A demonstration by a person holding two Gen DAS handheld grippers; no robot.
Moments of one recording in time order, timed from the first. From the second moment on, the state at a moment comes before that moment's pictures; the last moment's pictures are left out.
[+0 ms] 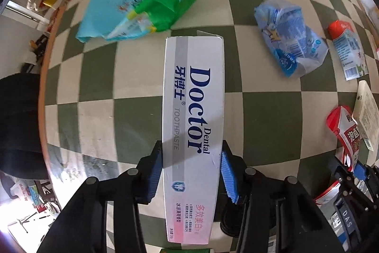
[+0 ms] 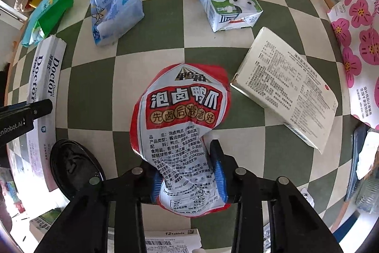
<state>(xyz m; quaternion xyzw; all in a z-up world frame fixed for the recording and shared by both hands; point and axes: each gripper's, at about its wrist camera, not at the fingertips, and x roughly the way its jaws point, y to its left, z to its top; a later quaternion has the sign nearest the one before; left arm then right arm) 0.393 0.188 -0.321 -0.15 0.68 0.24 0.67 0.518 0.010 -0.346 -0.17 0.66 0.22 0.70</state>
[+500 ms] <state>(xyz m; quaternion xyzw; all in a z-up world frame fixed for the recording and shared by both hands) 0.315 0.165 -0.198 -0.15 0.58 0.31 0.74 0.485 -0.004 -0.281 -0.11 0.62 0.28 0.72</state>
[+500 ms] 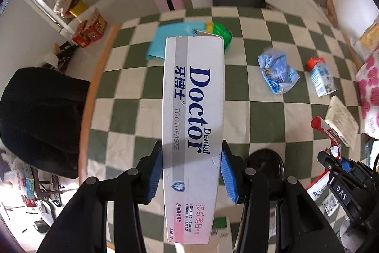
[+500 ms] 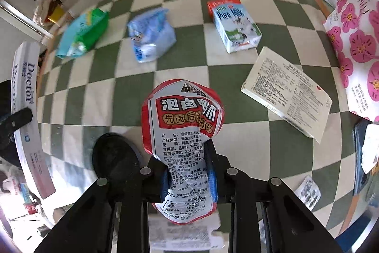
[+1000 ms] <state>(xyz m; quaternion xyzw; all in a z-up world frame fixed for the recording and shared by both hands) 0.083 0.095 -0.127 -0.21 0.50 0.25 0.80 0.271 -0.111 -0.123 -0.04 0.53 0.33 0.78</state>
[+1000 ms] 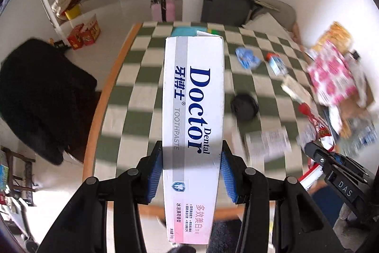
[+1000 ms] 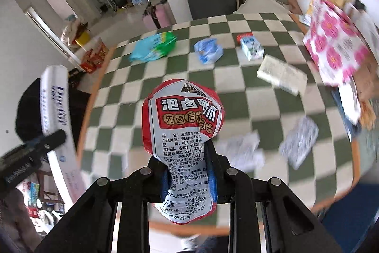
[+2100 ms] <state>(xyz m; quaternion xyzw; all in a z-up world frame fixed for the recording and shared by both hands) -0.087 0.063 -0.693 -0.37 0.68 0.20 0.60 0.028 -0.136 -0.720 -0.05 0.77 0.29 0.56</state>
